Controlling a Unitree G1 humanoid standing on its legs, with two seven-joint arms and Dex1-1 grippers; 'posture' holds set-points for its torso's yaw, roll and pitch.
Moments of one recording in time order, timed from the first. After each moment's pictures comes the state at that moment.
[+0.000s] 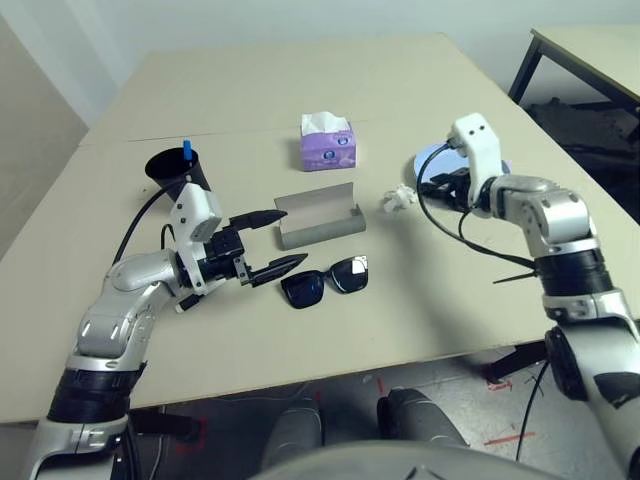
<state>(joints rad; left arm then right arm) -0.13 0.69 0.11 -0.15 -0.50 0.23 -1.02 -0.73 -0.41 0.12 0.22 0.16 0.80 0.60</state>
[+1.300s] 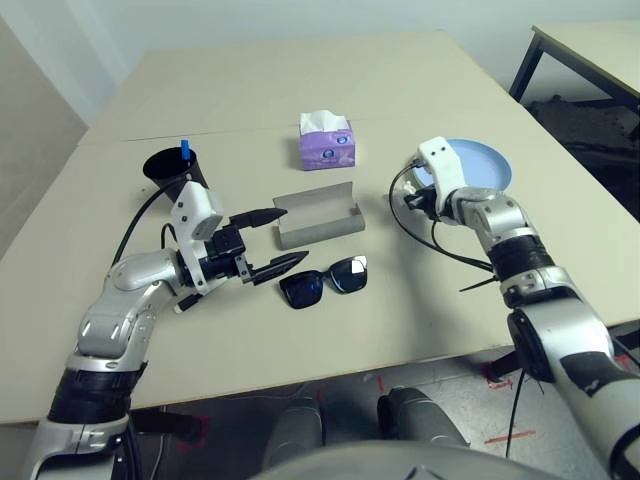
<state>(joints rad) -0.13 0.69 0.10 -0.17 -0.50 0.25 -1.00 -0.88 -0.29 0.08 0.67 0.05 0.61 0.52</state>
